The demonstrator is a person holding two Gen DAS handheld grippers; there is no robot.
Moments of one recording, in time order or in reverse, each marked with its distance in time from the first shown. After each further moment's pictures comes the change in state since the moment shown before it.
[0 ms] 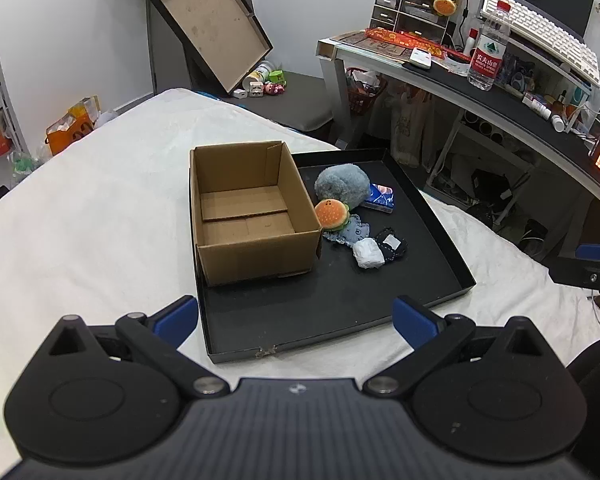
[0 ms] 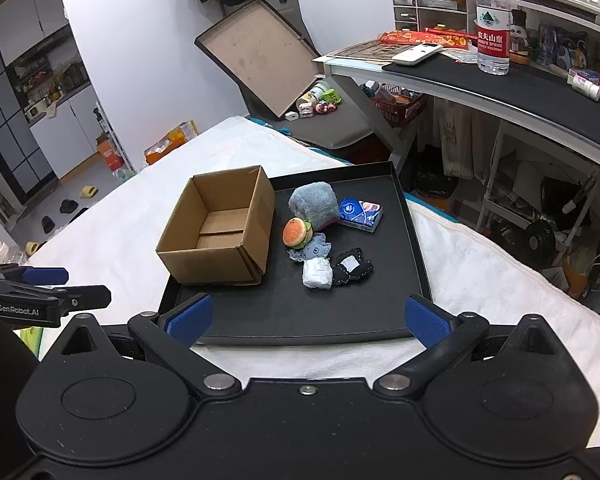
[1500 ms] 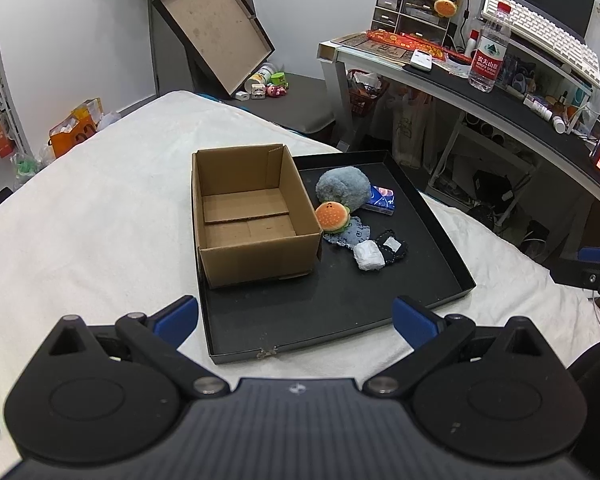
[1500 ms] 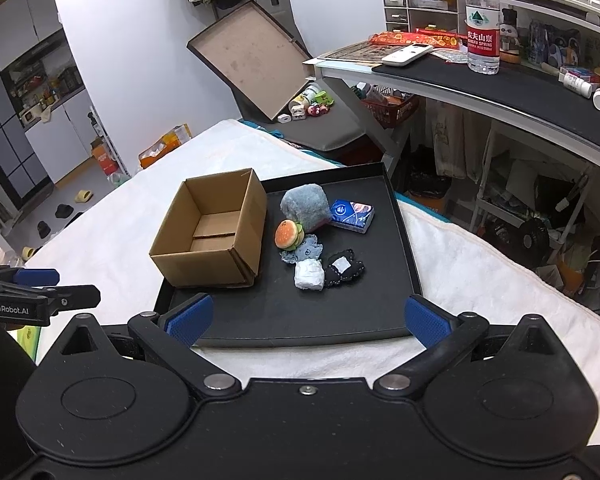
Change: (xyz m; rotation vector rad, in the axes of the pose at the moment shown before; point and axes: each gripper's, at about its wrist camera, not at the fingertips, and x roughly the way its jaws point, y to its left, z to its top) left arm -0.003 -0.004 0.001 0.007 0.000 0.017; right arm -0.004 -0.006 -0.002 0.016 -0.011 -0.011
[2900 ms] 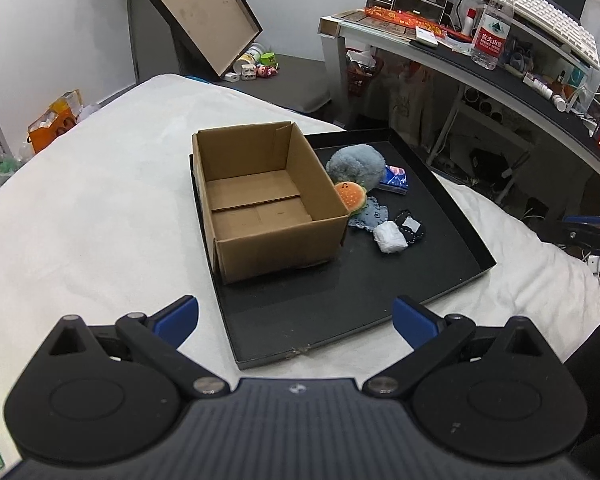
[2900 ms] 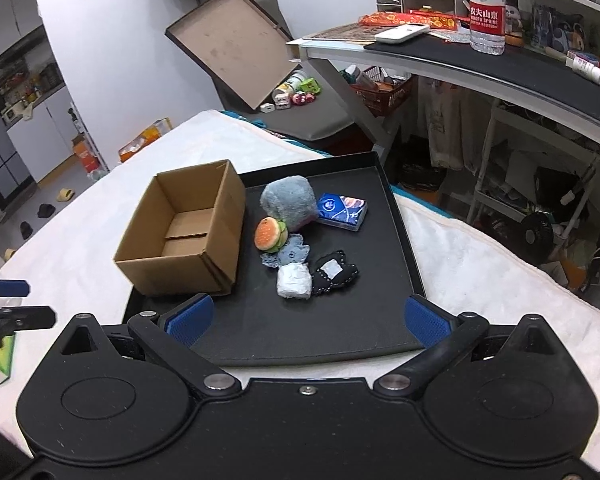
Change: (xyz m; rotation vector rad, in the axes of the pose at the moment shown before) left arm 0.036 0.043 -0.002 0.051 0.044 -0.056; right arm 0.059 -0.005 0.003 0.016 0.019 -0.045
